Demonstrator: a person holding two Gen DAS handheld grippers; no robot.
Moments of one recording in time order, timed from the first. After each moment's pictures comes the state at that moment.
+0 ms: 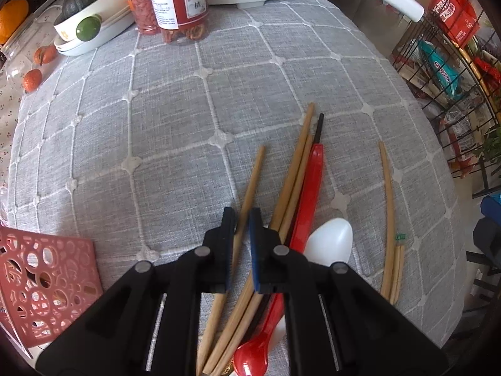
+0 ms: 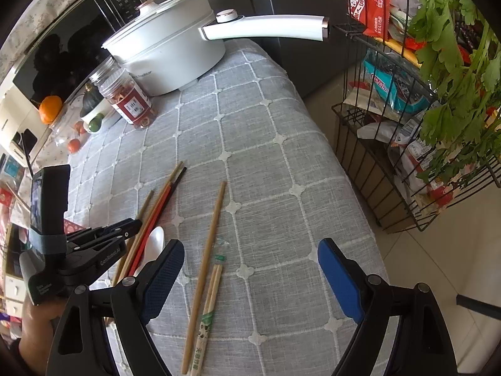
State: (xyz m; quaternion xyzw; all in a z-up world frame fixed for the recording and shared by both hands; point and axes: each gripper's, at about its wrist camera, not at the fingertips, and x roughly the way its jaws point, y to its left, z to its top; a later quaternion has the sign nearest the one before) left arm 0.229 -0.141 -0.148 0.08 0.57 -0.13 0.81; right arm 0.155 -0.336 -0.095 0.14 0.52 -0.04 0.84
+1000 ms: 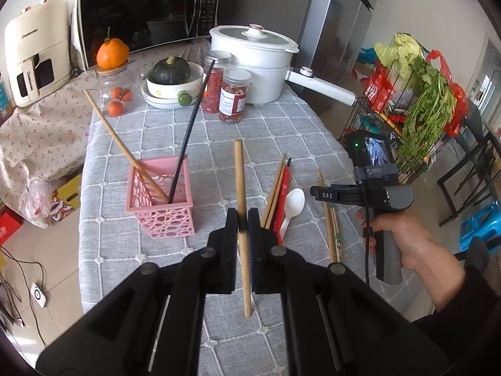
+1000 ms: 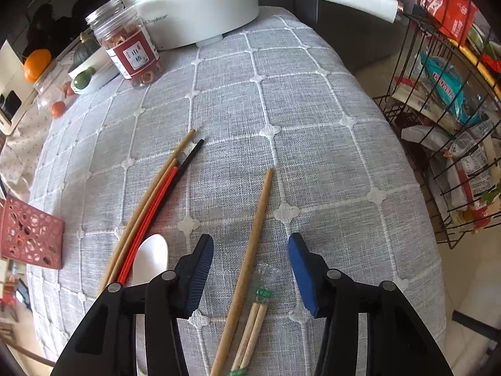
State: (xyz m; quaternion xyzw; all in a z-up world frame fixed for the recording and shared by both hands) left arm 0.089 -0.016 -0.014 -0.01 0.42 -0.18 0.89; right arm 0.207 -0.273 -0.155 0.07 0.55 -0.03 0.83
